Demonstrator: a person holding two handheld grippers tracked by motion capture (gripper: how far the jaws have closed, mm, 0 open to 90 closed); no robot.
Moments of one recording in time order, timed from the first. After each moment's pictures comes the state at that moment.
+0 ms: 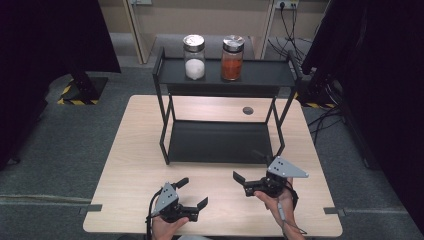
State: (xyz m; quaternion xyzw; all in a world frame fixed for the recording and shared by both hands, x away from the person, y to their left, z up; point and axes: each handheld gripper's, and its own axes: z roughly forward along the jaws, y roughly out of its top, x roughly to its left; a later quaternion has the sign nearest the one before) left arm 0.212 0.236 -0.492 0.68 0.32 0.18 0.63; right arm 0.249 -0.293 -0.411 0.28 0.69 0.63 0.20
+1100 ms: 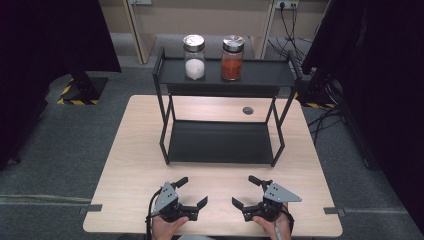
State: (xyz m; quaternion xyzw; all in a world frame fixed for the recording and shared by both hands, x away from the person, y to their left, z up) left arm 0.212 0.236 -0.491 0.68 0.32 0.18 0.63; right arm 0.222 -0.299 -0.477 0.29 0.71 0.62 0.16
